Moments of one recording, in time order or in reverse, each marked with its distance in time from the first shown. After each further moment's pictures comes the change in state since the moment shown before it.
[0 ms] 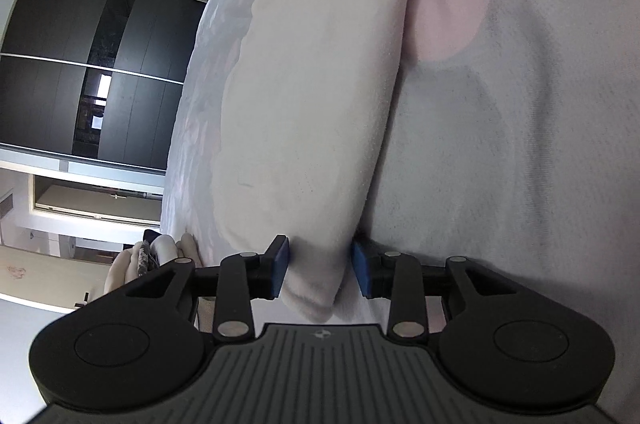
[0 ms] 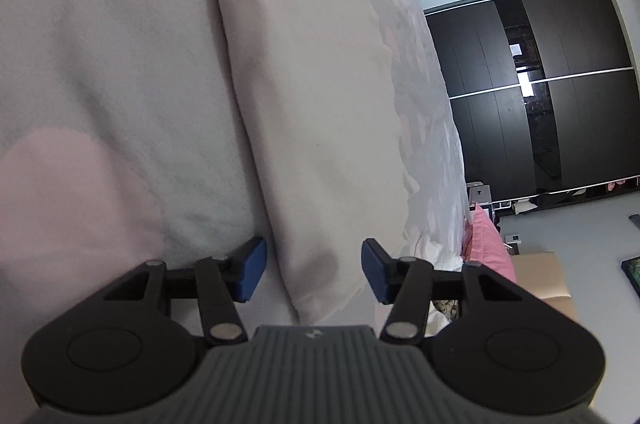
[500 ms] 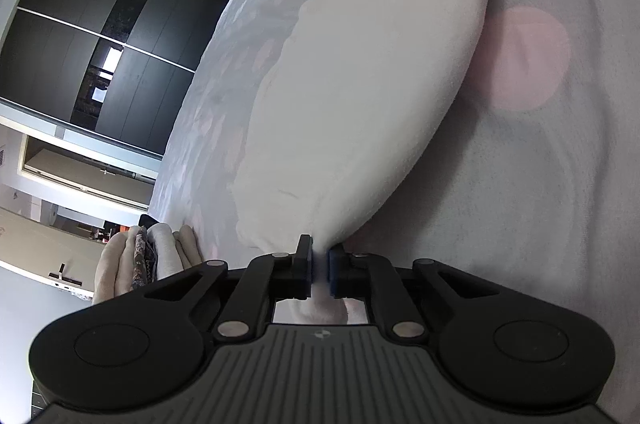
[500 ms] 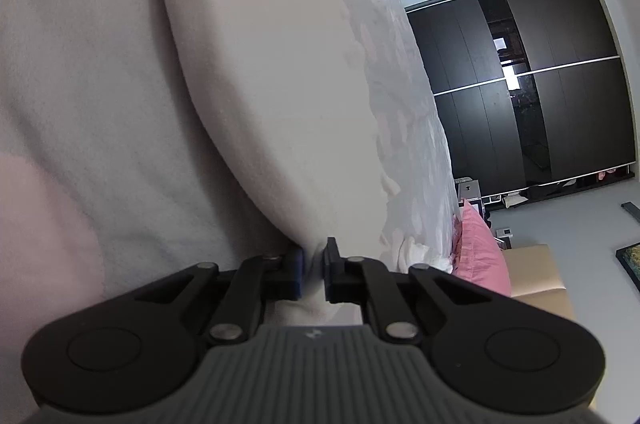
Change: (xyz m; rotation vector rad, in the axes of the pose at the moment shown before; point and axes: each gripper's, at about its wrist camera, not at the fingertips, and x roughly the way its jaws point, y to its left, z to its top) left arm -0.019 0.048 -0.003 -0.162 -0.034 -0.049; right arm 0.004 -0.023 0.005 0.053 -0.011 -0.033
